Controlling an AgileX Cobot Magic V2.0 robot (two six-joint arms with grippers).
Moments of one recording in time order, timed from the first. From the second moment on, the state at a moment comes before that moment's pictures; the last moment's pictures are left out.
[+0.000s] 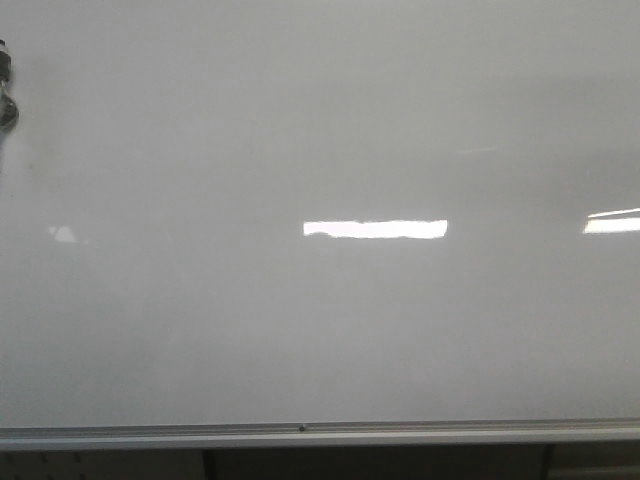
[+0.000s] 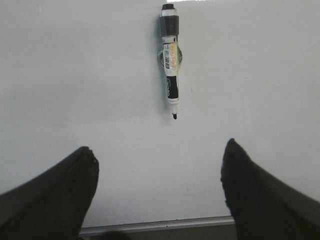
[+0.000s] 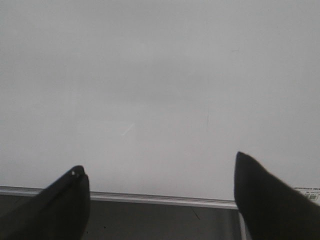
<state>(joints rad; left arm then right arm) -0.01 0.70 -0.66 -0.06 0.54 0.08 0.01 0.70 -0.62 -0.01 0.54 0.00</state>
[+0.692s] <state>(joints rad) -0.03 1.08 -0.85 -0.06 0.56 0.08 0.01 0.70 -0.62 -0.01 0.54 0.00</state>
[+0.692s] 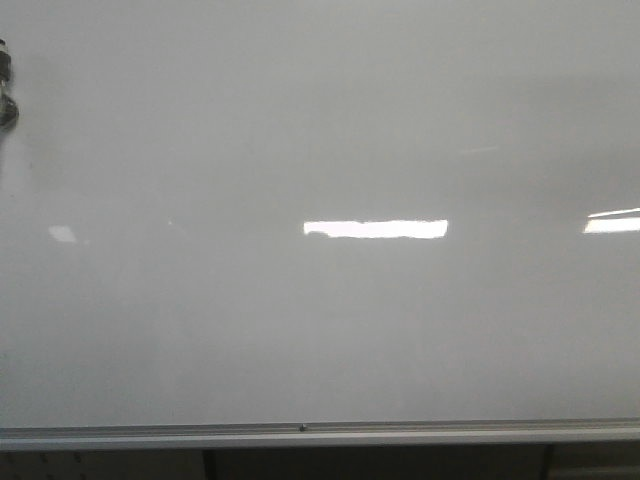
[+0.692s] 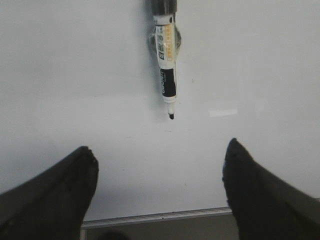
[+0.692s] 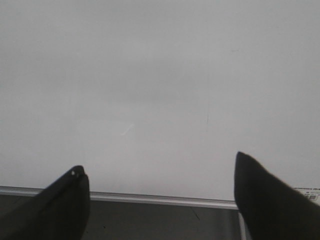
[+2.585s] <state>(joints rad) -0.03 1.58 -0.98 -0.14 0.25 0.08 0.01 0.70 -0.62 -0.01 0.54 0.00</state>
